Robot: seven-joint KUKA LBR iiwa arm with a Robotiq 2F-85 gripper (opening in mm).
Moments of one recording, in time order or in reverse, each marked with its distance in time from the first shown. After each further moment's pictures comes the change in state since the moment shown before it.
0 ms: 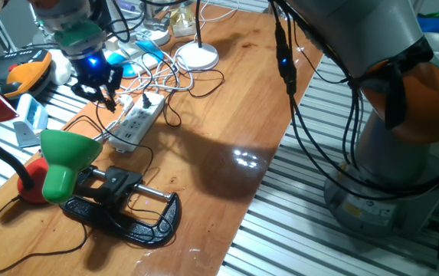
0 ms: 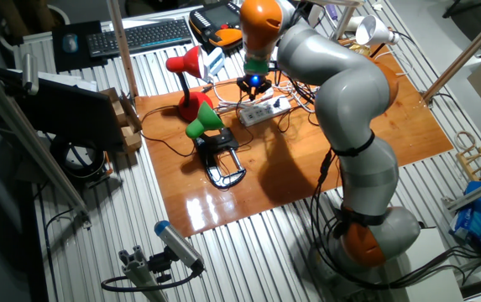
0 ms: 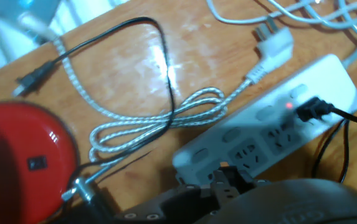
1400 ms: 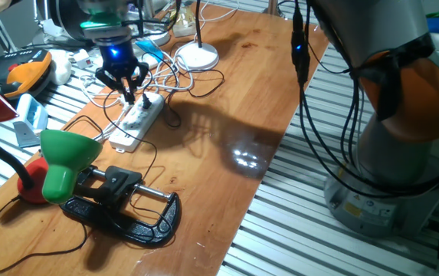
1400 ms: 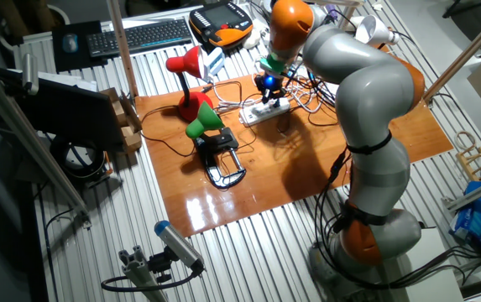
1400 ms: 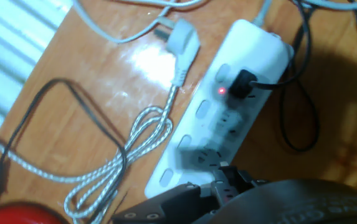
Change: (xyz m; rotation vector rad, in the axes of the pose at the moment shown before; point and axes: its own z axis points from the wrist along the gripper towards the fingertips) arm 0.000 -0.046 0.005 -0.083 0.042 0.482
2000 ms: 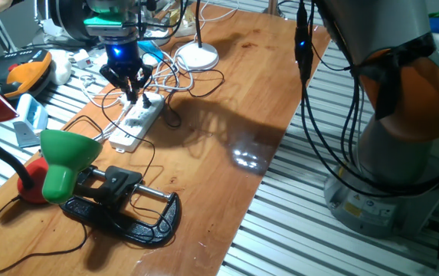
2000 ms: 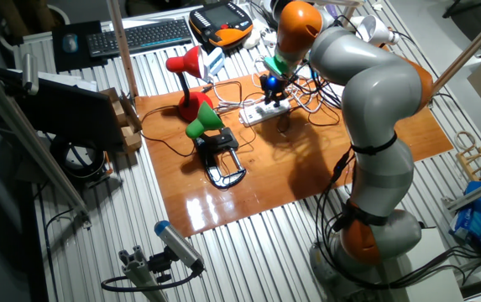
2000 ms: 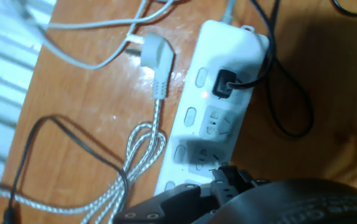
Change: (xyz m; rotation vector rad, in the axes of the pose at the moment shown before) arm -0.005 -0.006 0.001 -0.028 0.017 0.220
